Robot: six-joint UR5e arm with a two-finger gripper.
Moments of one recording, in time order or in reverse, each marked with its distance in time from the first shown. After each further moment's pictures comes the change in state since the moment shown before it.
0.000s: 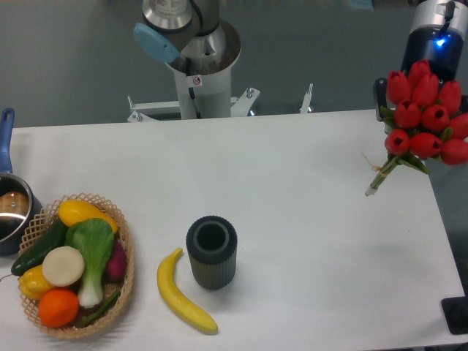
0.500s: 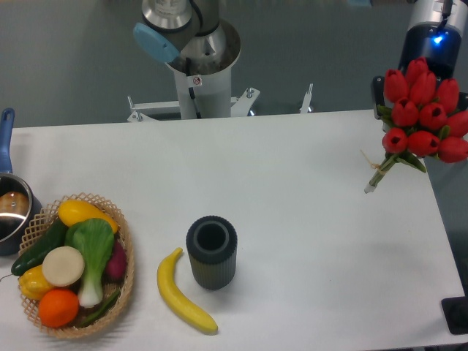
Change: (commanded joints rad) arm -0.005 0.058 -0.015 -0.038 0.196 -0.006
